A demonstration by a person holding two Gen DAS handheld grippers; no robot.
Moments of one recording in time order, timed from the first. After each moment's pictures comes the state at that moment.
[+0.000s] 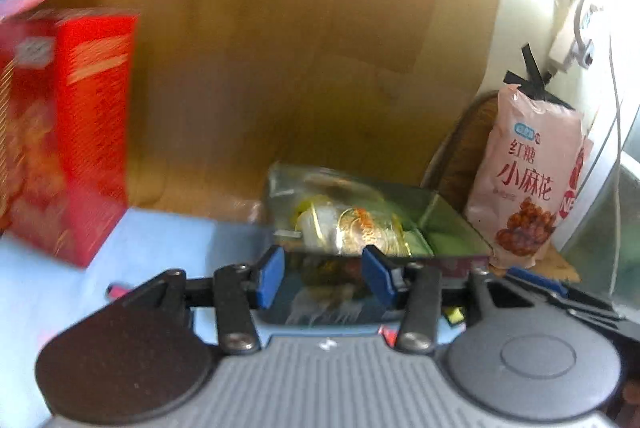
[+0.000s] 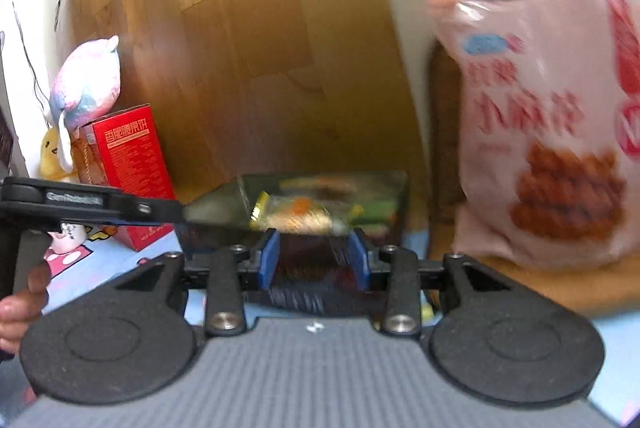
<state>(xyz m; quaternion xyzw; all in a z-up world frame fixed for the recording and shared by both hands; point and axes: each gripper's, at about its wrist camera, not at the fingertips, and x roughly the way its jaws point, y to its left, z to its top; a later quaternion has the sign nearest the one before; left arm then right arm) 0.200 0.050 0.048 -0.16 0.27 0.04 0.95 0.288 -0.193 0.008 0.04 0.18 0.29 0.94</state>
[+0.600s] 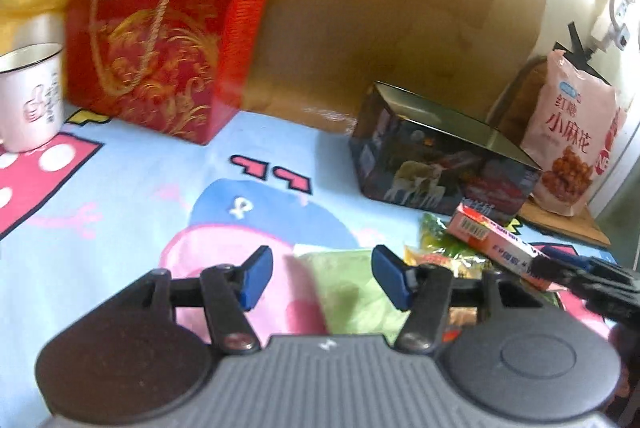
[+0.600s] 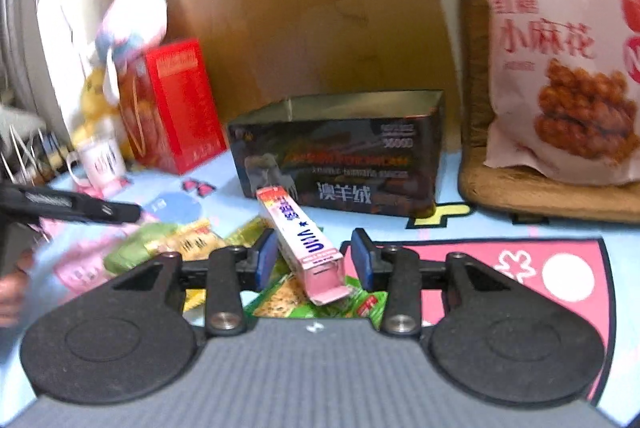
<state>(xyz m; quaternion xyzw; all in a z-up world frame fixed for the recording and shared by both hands) 0.103 0.072 0.016 -0.18 0.31 0.11 0.93 0.249 -0.178 -0.023 -0.01 0.23 0.33 0.92</state>
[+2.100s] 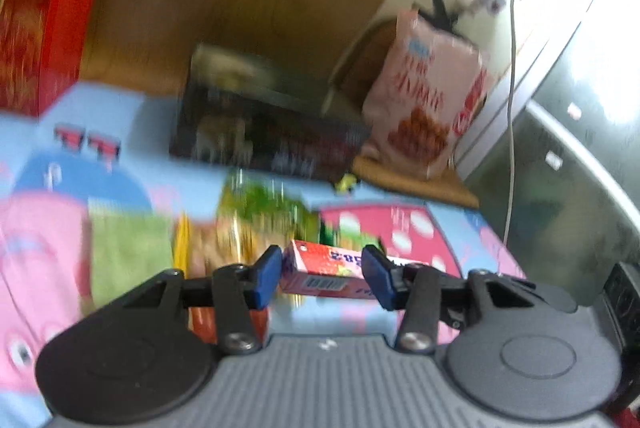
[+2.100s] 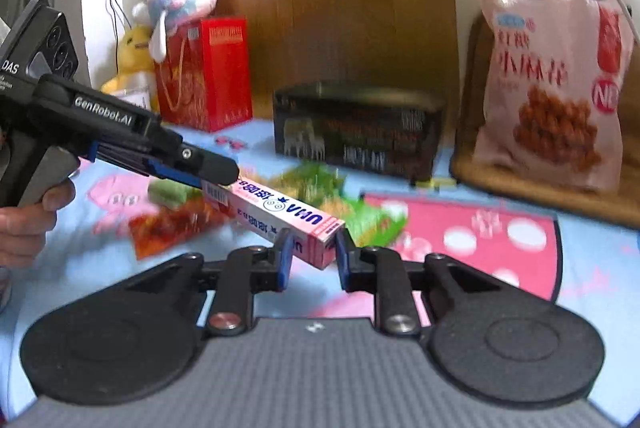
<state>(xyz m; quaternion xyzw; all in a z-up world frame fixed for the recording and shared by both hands) 0.116 0.003 0.040 -0.21 0.31 -0.08 0.92 0.165 -0.196 -0.021 -0.07 0.19 0.33 0.92</state>
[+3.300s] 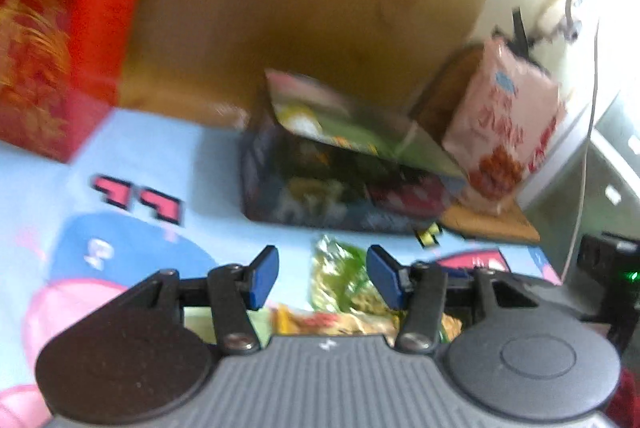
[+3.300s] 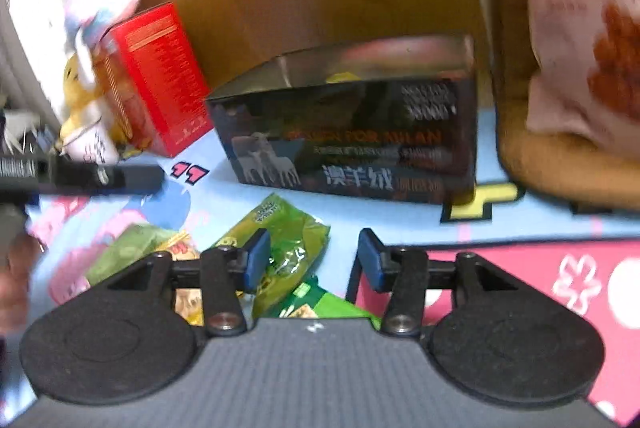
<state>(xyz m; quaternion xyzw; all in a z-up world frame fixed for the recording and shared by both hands) 0.184 0.049 0.025 -0.21 0.35 -0.03 0.91 0.288 -0.165 -0.035 0.03 0.32 0.34 0.88</state>
